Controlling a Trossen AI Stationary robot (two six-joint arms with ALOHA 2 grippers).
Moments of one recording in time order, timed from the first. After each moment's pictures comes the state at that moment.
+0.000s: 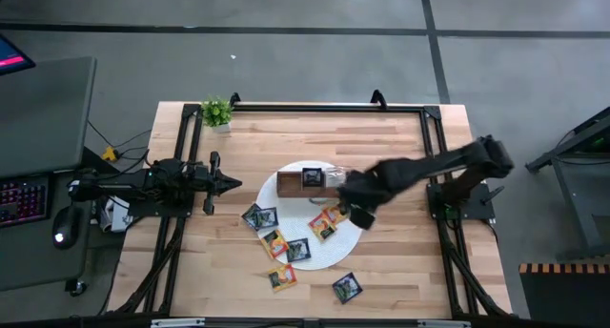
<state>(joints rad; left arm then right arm) 0.00 0.01 0.04 -0.04 -0.01 -0.01 0.23 1.63 1.47 -1.38 0.15 0.77</state>
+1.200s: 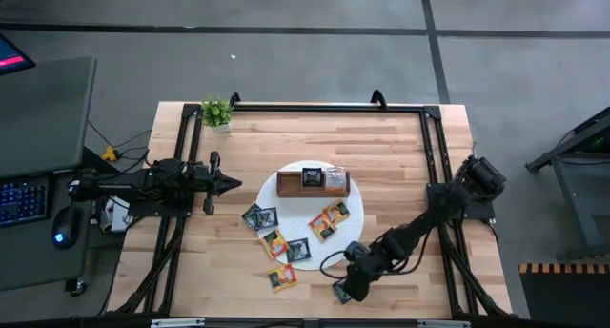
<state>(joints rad) 0.00 0.01 0.04 -0.04 -0.01 -0.01 0.63 1.80 1.12 -0.46 -0.15 1.42</state>
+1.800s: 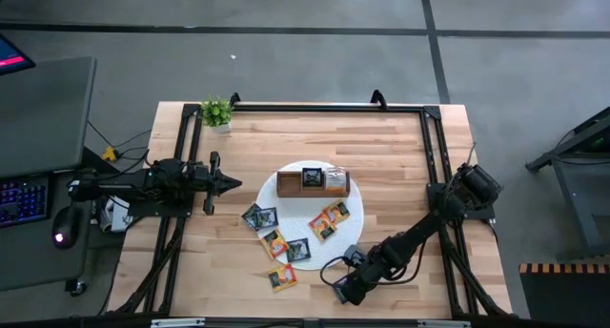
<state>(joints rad) 0.00 0.01 0.04 -0.04 -0.01 -0.01 0.66 1.89 1.12 -0.39 -0.04 1.44</state>
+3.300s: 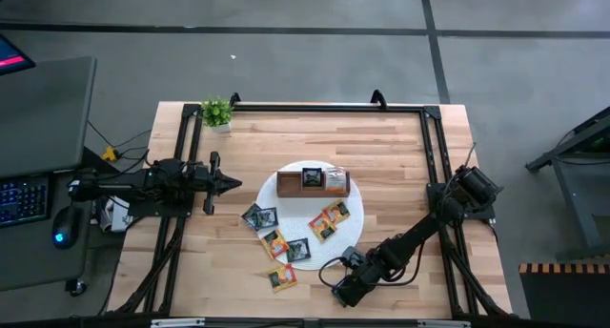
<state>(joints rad) 0.00 0.01 0.04 -0.04 -0.01 -0.01 0.66 1.94 1.12 -0.33 0.01 1.46</state>
